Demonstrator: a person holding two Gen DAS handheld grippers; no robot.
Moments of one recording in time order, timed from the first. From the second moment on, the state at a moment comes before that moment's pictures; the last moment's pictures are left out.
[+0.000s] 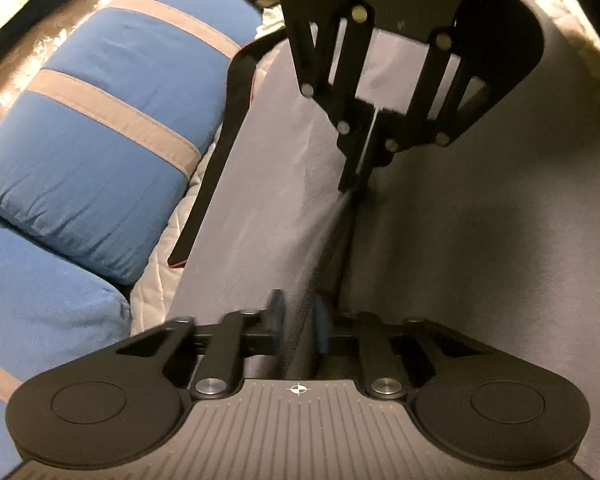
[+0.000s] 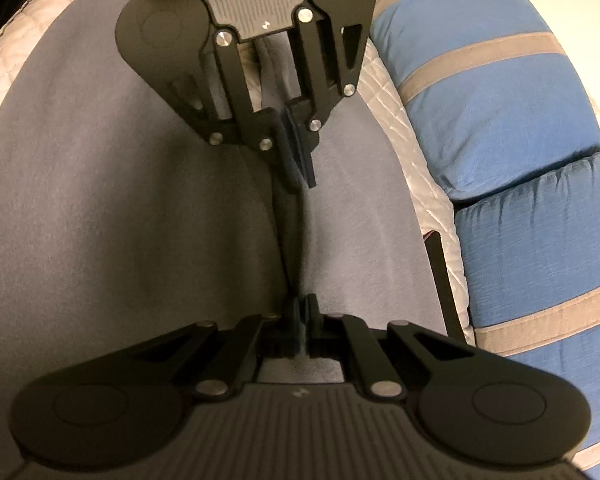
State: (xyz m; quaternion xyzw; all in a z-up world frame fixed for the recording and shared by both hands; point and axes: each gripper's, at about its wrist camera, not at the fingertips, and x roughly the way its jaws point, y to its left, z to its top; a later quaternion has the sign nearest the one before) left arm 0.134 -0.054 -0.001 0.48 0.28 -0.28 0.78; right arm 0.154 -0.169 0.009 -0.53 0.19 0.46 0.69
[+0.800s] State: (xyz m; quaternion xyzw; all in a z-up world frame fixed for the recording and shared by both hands) left arm 0.093 -0.058 -0.005 0.52 0.29 -0.32 0.74; right arm 0.235 -0.186 0.048 -0.25 0.26 0.39 0.85
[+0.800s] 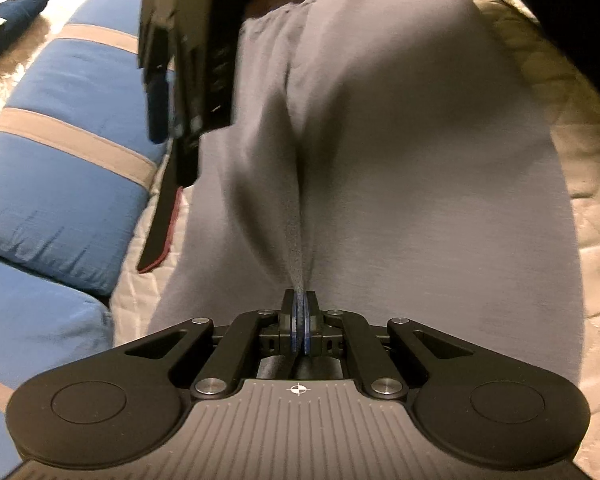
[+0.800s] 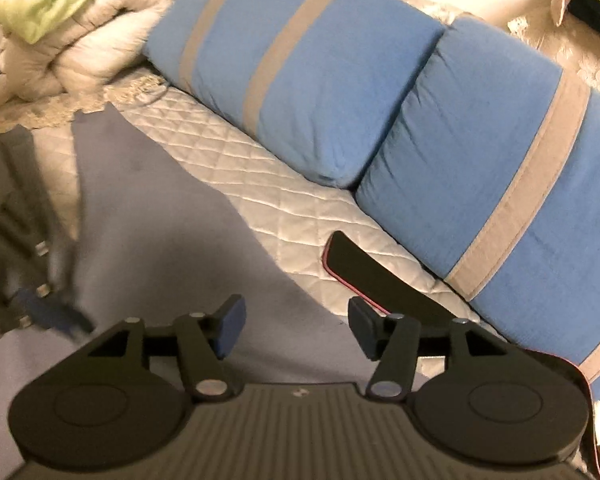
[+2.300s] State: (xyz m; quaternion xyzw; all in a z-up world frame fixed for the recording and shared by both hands) left arm 0.121 -0.066 -0.033 0.54 0.30 -0.25 0.75; right arm 0.300 -0.123 0.046 -0.29 0.20 0.33 0.88
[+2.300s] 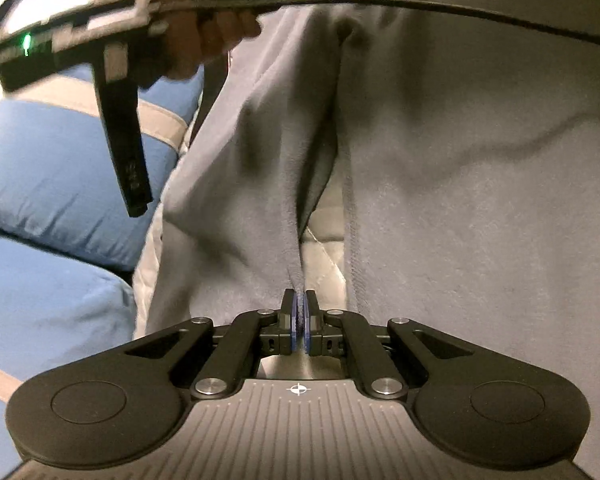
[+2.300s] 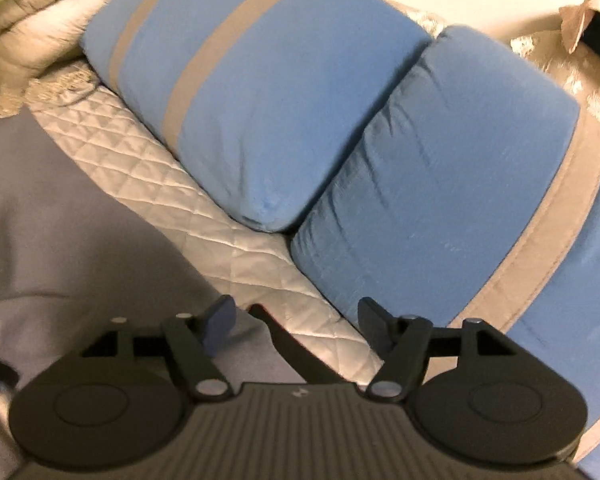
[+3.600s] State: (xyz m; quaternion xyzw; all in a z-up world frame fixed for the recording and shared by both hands) left arm 0.108 0.174 0.085 0.22 0.39 -0.04 0.90; right arm 0.150 -0.177 0.081 -0.35 0.22 0.36 0.83
